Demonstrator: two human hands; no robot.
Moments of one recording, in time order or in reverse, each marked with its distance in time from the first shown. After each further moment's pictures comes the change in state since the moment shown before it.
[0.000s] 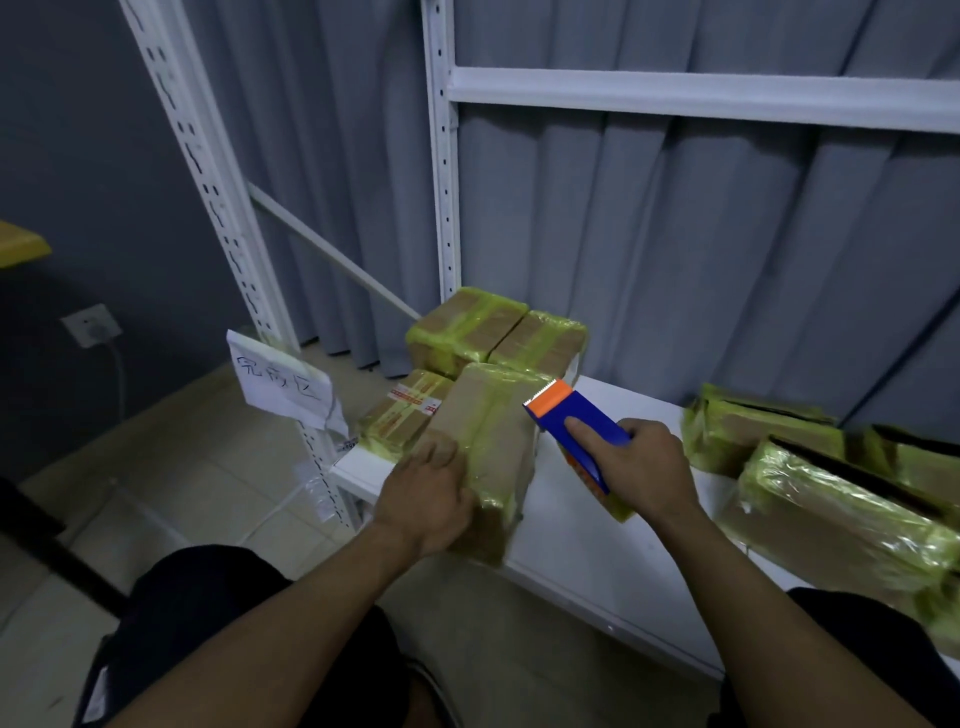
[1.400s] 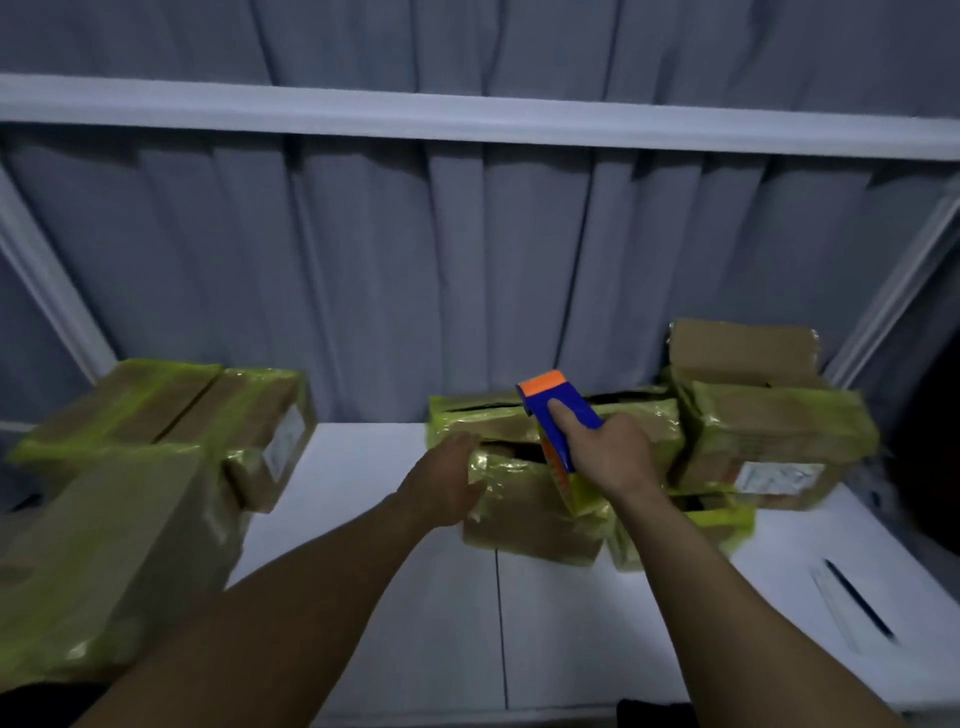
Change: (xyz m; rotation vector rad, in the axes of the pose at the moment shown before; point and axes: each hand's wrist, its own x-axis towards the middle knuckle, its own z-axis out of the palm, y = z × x) left_hand 0.193 0.321 0.056 -0.430 -0.211 0.426; right_hand 0.031 0.159 -0.230 0.114 0.407 0.459
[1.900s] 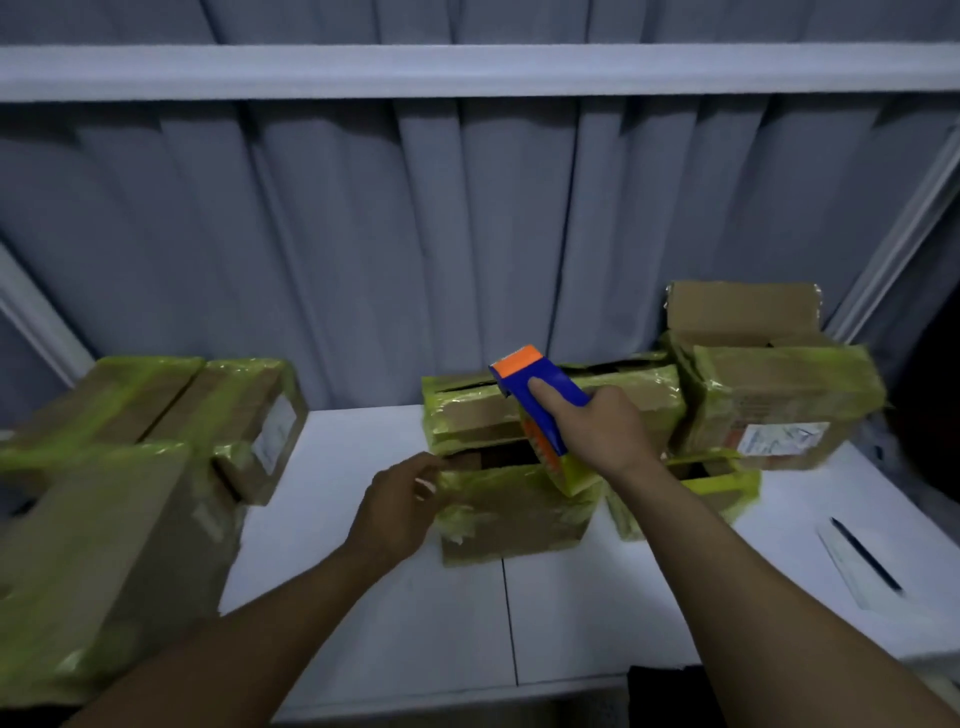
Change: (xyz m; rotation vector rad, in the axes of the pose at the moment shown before) left_hand -0.041 -0.042 0.019 -0.321 0.212 -0.026; right_hand 0.005 0.006 0.006 0.024 -0.067 -0.081
